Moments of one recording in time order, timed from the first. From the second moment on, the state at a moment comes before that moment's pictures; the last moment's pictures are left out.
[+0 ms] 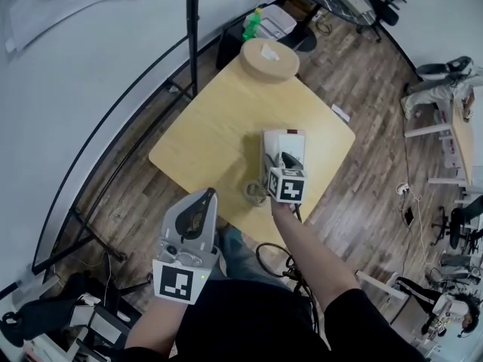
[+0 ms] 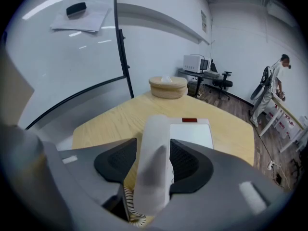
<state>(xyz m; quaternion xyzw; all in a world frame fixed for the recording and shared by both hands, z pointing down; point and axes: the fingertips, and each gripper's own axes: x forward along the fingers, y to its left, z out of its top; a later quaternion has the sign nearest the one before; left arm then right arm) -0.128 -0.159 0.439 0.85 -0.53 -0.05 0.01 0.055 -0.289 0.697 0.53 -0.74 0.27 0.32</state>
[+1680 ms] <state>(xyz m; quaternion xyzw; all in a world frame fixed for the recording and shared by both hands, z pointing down) -0.075 -0.139 0.298 0.88 -0.47 -0.08 -0.07 0.092 -0.149 0.361 0.49 -0.87 0.03 0.07</state>
